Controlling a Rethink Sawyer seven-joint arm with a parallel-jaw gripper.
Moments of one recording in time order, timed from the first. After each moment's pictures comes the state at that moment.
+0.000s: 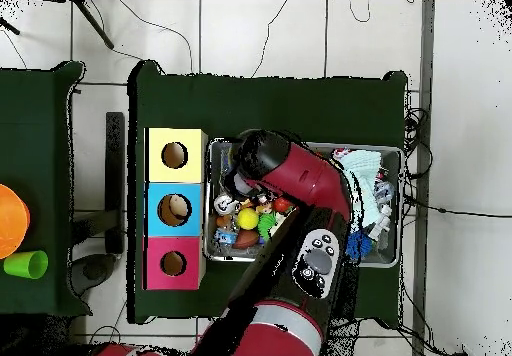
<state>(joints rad) 0.01 -0.37 -0.42 1.39 0.47 1.00 2.05</state>
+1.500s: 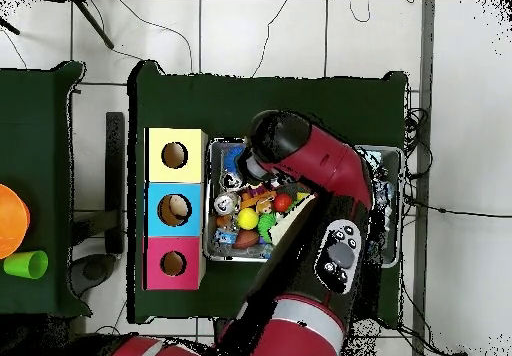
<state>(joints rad) -0.03 -0.37 -0.43 1.28 0.47 1.06 2.07</state>
